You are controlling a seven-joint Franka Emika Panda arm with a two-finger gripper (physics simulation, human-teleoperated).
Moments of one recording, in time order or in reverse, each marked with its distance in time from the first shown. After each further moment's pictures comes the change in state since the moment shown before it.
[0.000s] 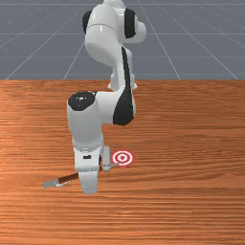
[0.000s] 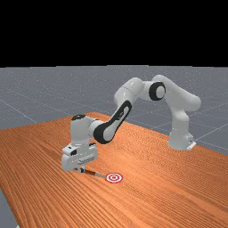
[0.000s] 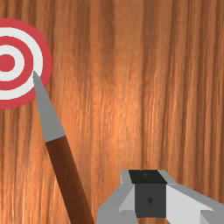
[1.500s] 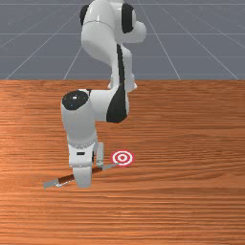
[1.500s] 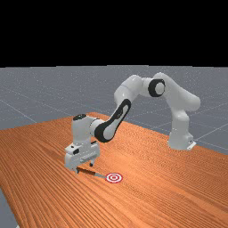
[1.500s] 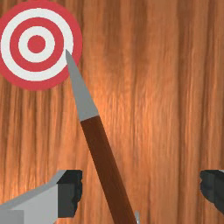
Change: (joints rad) arm -0.029 -0.062 -0.012 -0.126 -0.003 0.013 -0.017
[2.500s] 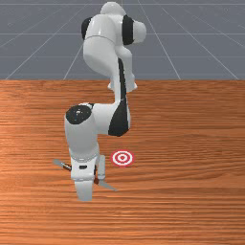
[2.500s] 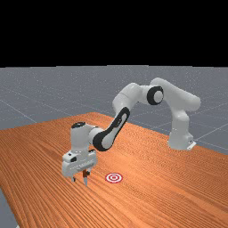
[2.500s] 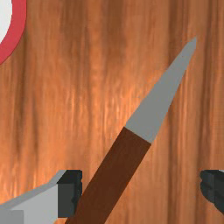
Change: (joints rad) arm 0.016 0.140 -0.002 0.149 -0.004 0.042 0.012
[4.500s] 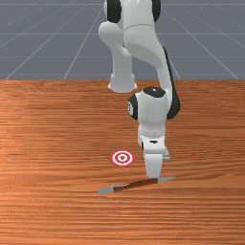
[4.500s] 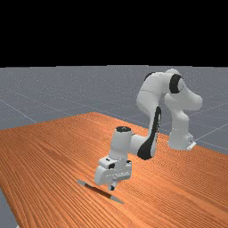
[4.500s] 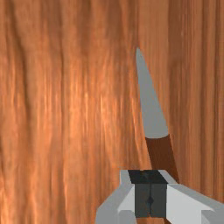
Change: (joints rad) arm 0.329 -0.254 -0.069 -0.515 -0.060 0.495 0.417
